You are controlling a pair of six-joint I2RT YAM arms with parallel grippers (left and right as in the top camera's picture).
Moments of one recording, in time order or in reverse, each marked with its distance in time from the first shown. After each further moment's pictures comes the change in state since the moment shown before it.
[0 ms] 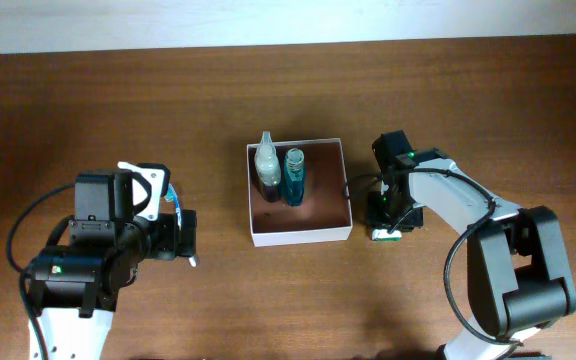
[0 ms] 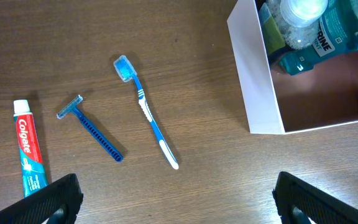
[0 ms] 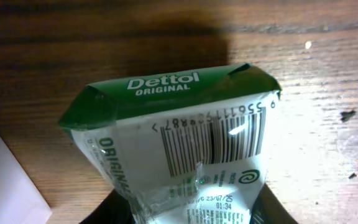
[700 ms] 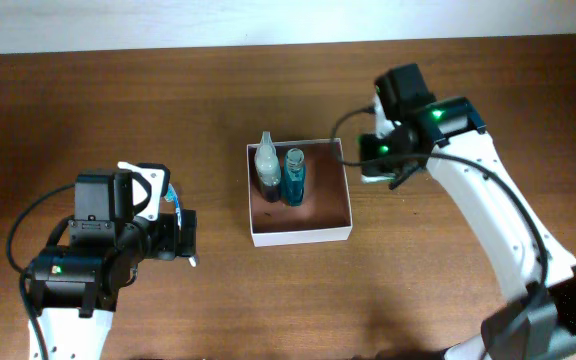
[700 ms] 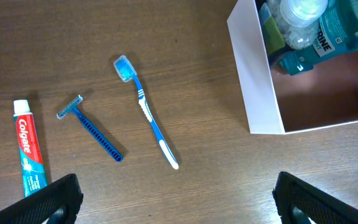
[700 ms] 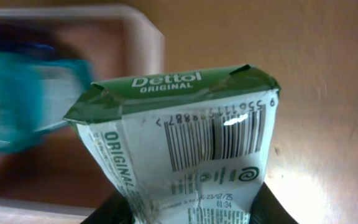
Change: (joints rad) left arm 0.000 0.000 0.000 0.000 0.000 0.000; right arm 0.097 -0.157 0.491 -0.282 0.000 -0.111
